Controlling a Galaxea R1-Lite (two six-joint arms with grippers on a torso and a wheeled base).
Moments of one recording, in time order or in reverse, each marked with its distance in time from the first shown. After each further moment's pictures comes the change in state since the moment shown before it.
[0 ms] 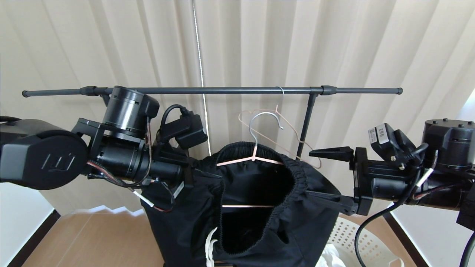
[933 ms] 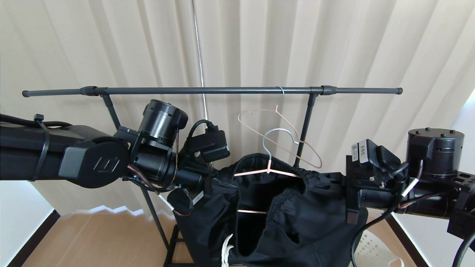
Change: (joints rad) left arm -0.058 0.122 -0.056 0.000 -0.010 0.092; right arm 0.063 0.030 0.026 -0.001 -0.096 -0.122
